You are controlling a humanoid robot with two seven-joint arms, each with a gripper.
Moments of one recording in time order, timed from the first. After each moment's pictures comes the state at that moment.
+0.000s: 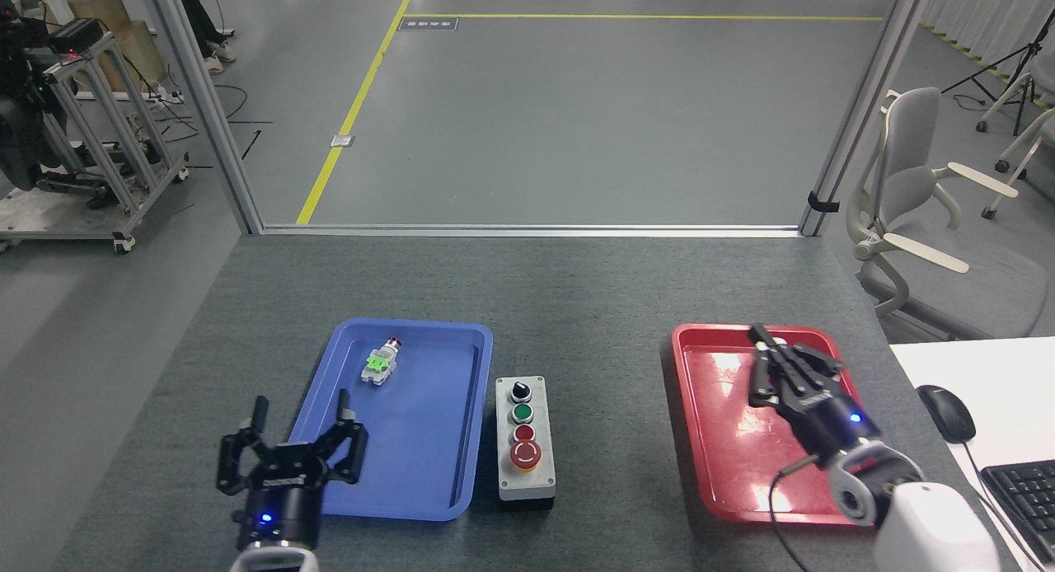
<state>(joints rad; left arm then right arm) -0.08 0.26 -0.26 -1.45 -1.12 0.29 0.40 -0.41 -0.37 0.32 -1.08 1.04 -0.38 -0.22</state>
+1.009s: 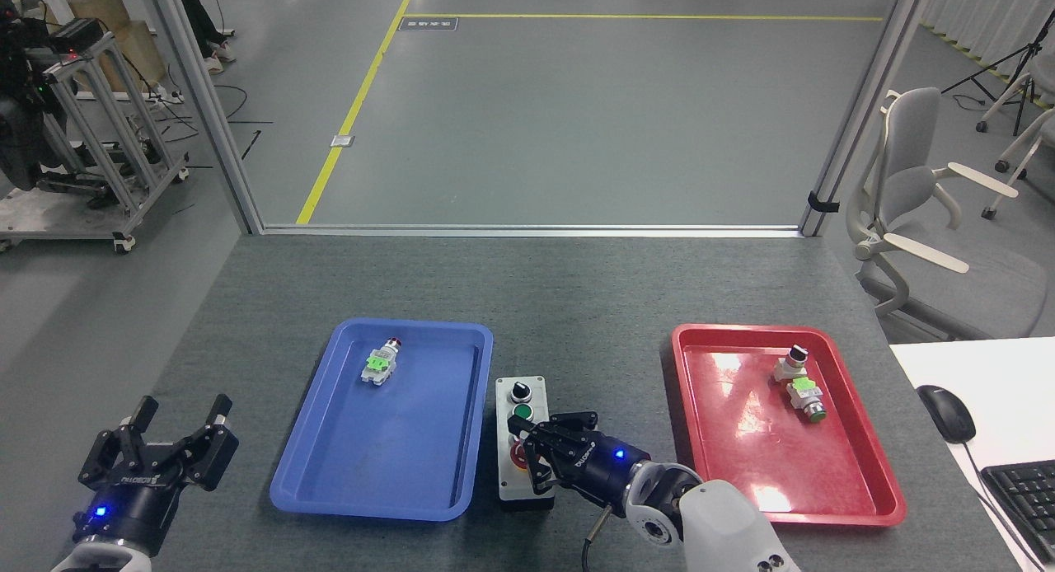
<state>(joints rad) -0.06 0.37 0.11 -1.30 -1.07 -0.28 0.25 -0.51 -0.09 0.70 -0.93 1.05 -0.47 -0.04</state>
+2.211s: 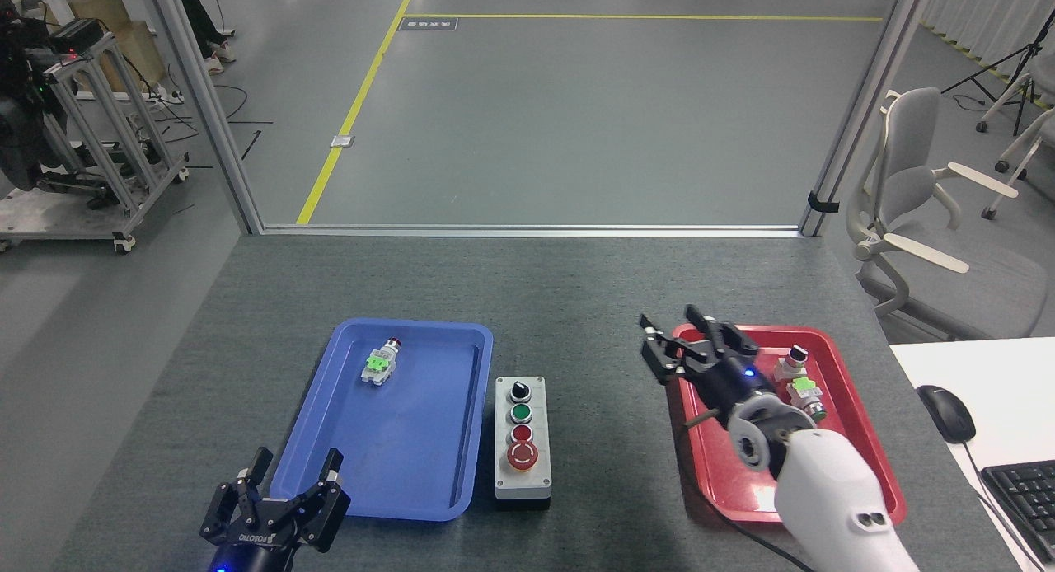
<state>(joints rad) 0.09 0.09 0.10 -1.50 -1.24 -0.28 0.21 -0.53 -0.22 0.31 -0.93 1.00 -0.23 -0.05</state>
